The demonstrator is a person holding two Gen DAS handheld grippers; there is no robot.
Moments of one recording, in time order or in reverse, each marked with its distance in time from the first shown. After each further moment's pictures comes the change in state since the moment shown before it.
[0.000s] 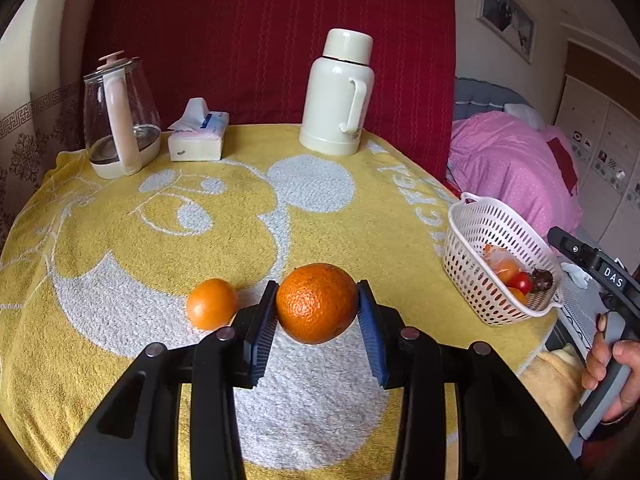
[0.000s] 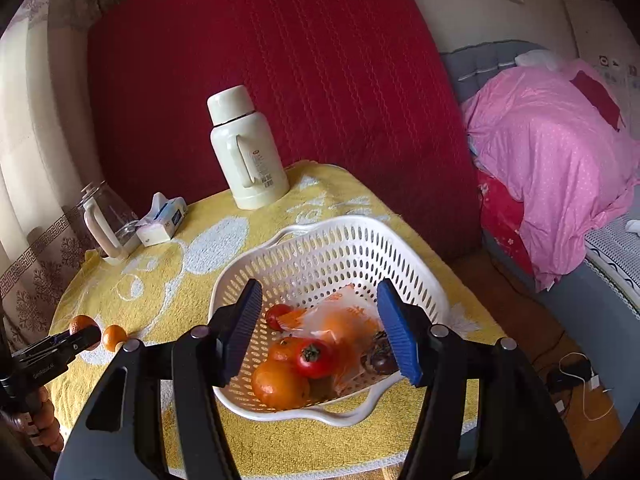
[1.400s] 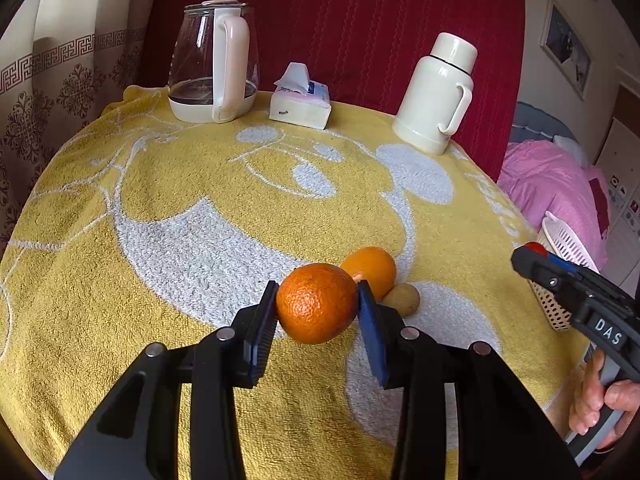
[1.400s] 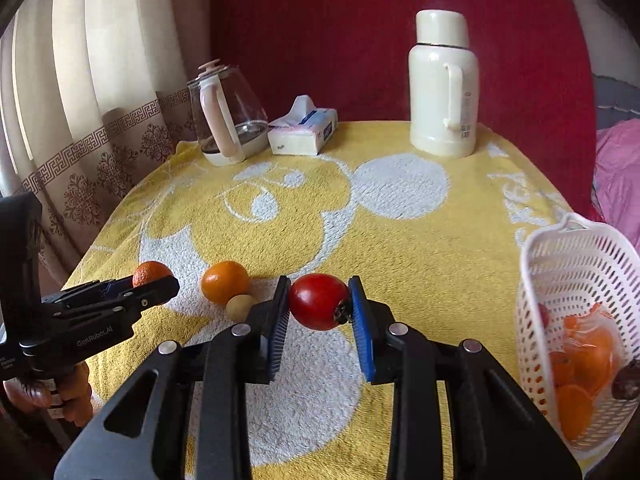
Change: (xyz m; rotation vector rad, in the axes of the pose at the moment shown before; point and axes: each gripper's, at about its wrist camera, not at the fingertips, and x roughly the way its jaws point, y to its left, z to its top) left arm -0.001 0.113 -0.033 -0.192 0.027 0.112; right arm 0.067 0.186 -0.037 -0.316 0.200 0.293
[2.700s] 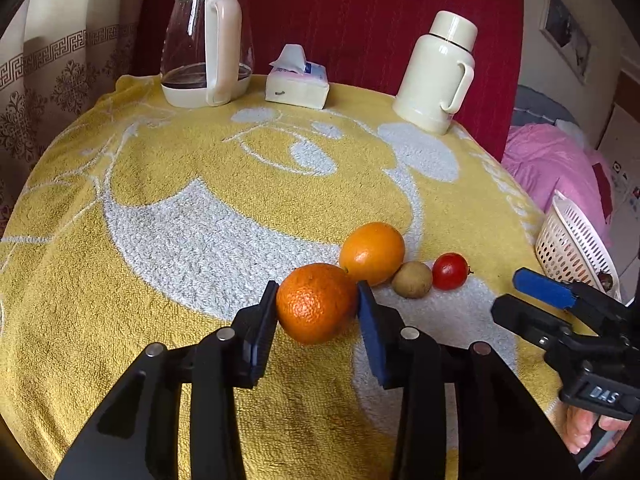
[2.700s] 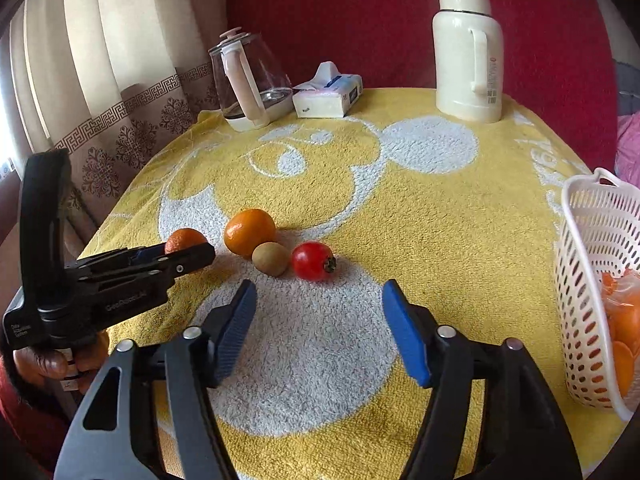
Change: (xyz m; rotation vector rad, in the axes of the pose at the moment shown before) left arm 0.015 0.000 -0.009 0.028 0.043 0.007; right arm 0.031 0.018 -0.025 -0.018 0.144 0.106
